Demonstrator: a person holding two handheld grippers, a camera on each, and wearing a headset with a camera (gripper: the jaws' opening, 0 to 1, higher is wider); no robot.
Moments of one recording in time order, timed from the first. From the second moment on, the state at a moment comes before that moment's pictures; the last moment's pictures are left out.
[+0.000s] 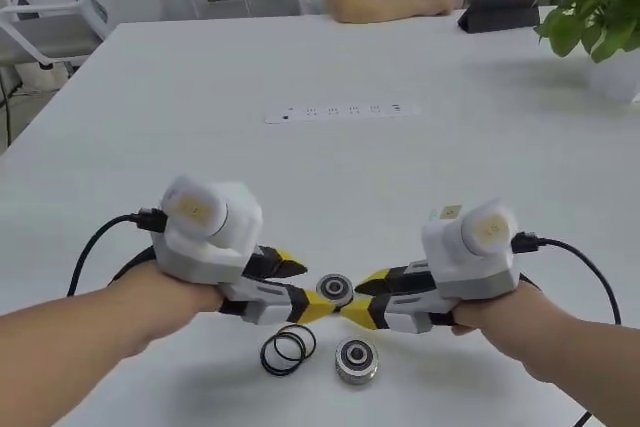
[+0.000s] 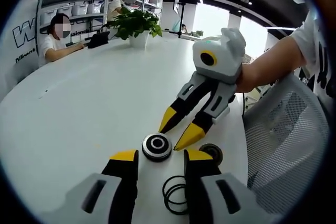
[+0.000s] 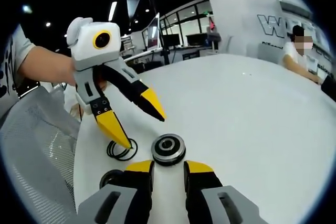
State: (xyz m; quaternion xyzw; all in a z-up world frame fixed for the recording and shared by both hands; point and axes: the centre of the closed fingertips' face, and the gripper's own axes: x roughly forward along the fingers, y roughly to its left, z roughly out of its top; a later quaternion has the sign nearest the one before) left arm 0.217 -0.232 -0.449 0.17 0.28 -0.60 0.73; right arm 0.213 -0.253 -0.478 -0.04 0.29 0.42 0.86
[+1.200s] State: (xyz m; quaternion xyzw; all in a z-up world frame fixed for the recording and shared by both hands) left arm 0.225 -0.252 -0.461 0.23 0.26 -0.60 0.72; right arm 0.212 -0.251 -0.477 -0.04 0.28 0.43 0.86
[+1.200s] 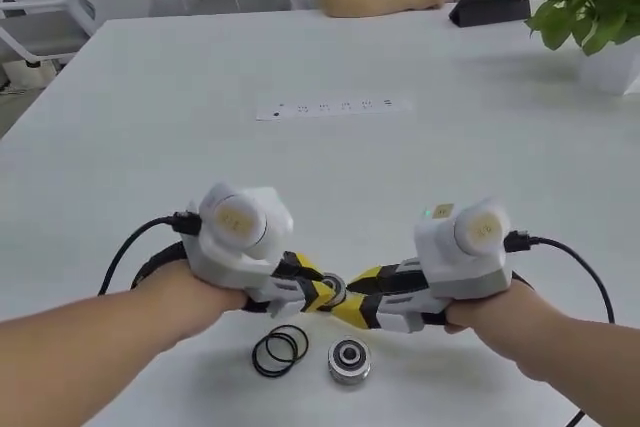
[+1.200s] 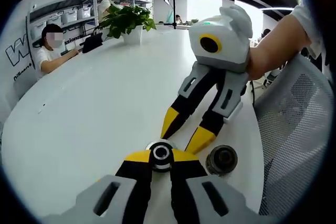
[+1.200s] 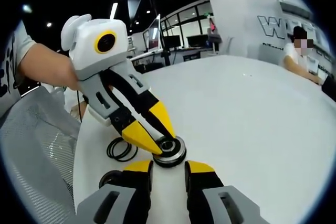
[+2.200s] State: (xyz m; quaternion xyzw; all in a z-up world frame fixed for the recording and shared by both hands) left arm 0.224 -0.251 -0.462 0.22 0.26 -0.58 0.74; right arm 0.212 -0.255 -0.480 -0.06 0.29 0.42 0.86
